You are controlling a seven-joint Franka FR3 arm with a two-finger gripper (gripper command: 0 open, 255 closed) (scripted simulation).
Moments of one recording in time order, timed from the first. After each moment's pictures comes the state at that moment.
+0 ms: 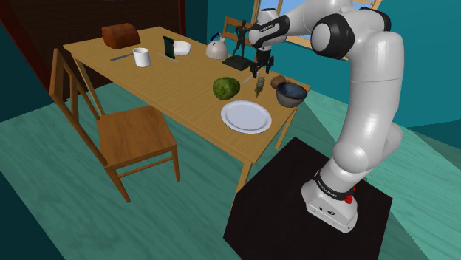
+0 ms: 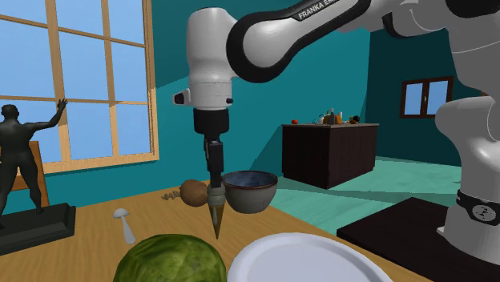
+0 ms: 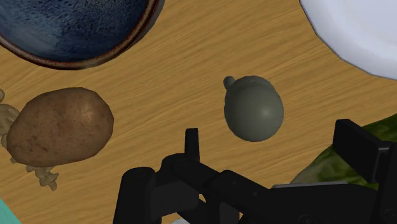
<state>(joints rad) -0.25 0.51 -0.25 -1.58 -0.04 2.08 -0.19</state>
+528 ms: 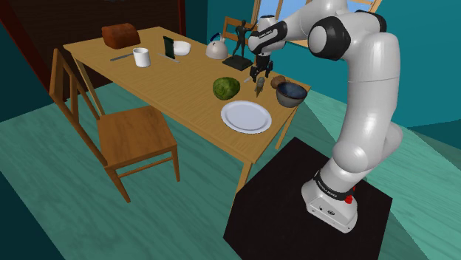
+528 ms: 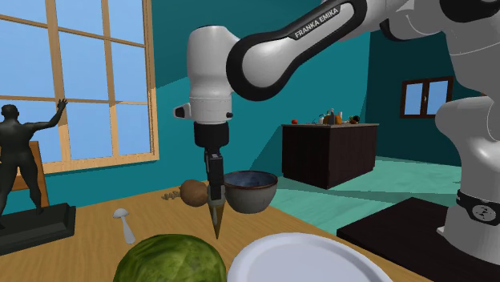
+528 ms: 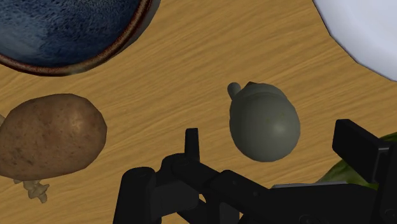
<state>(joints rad) -0.25 0.54 -0.24 -1.60 -0.04 2.14 -0.19</state>
